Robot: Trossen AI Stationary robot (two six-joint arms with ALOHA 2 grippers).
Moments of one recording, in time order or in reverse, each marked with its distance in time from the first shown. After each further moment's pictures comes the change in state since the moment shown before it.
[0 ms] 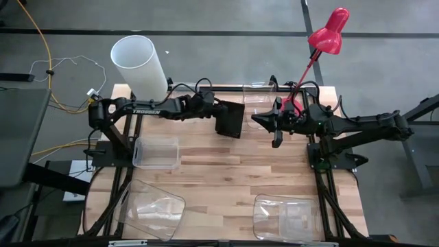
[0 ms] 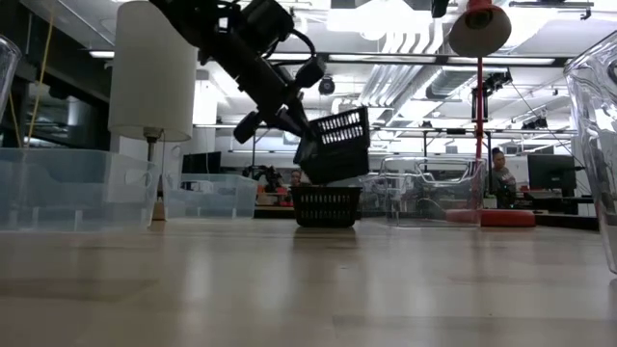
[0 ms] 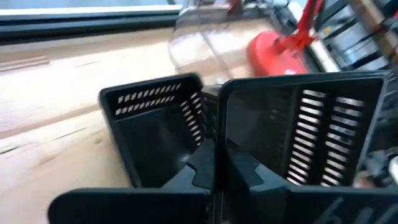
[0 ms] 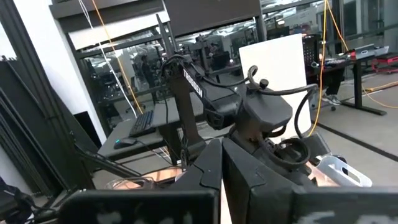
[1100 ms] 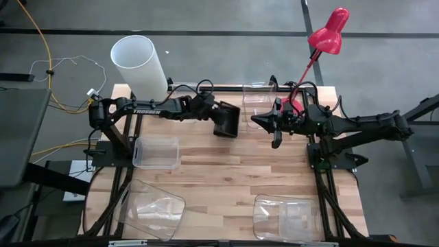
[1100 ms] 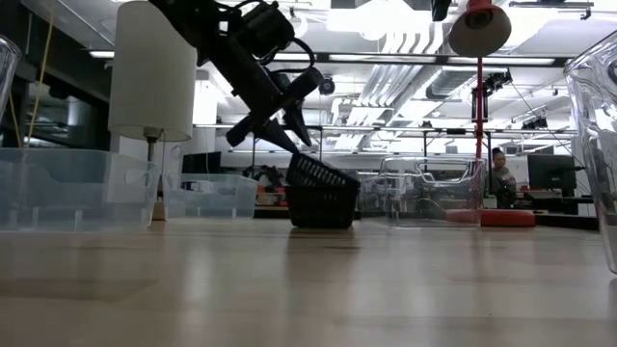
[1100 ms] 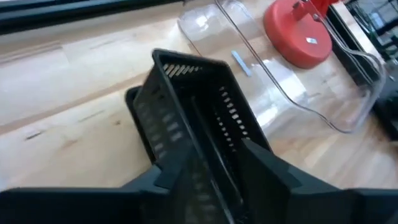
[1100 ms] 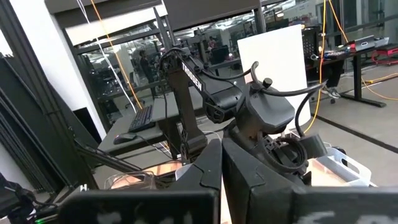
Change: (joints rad) left arm -0.002 0.006 0.000 -0.080 0.031 0.072; right arm 0.000 0.000 -0.001 -0.024 0.001 0.018
